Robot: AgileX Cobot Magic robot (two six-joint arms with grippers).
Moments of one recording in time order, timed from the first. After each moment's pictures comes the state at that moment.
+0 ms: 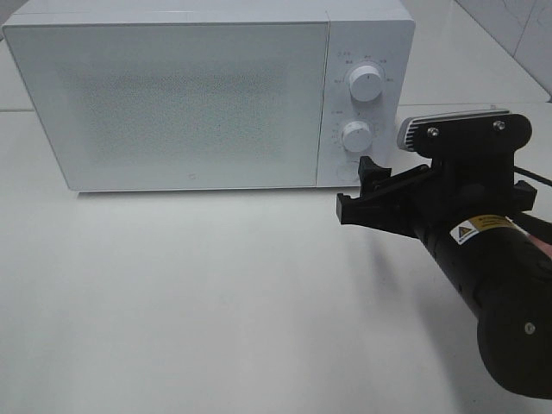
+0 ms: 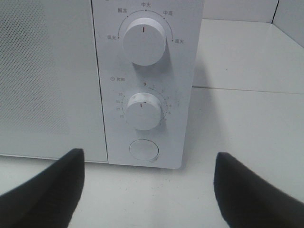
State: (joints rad) left arm 0.01 -0.01 -0.52 -0.04 1.08 -0.04; right arm 0.89 1.67 -0.39 0.88 -1.17 -0.31
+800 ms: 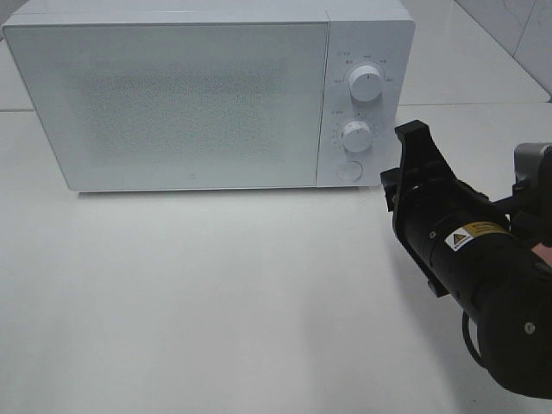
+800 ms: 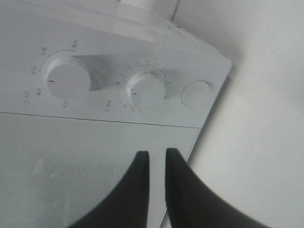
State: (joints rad) left arm 0.01 -0.01 -0.52 -0.04 1.08 -0.04; right arm 0.89 1.67 -0.39 0.88 -1.07 1.00
